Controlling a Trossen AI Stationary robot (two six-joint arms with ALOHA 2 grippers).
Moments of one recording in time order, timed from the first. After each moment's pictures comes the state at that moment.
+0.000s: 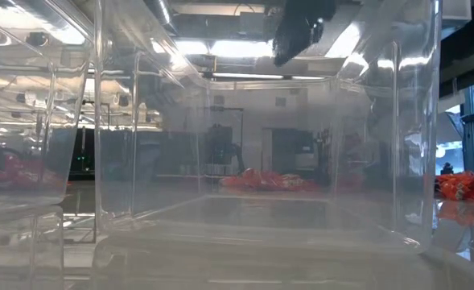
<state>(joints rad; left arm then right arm) -0.57 1.19 1.22 -0.61 -0.40 -0.33 0.15 1.66 1.51 -0.85 0.23 0.24</state>
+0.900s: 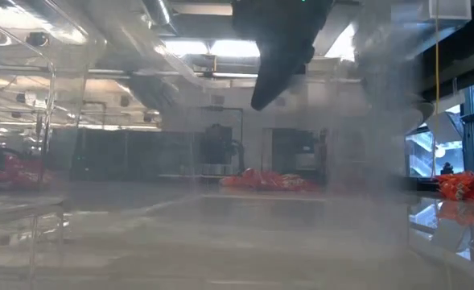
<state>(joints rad) -0.59 1.01 0.94 -0.48 -0.32 -0.39 0.15 1.85 1.51 -0.75 0.14 0.32</state>
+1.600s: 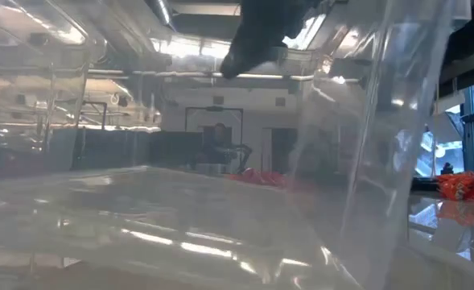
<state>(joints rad) -0.58 1.01 0.94 -0.45 -0.33 -0.37 0.24 1.86 1.51 -0.54 0.11 0.25</state>
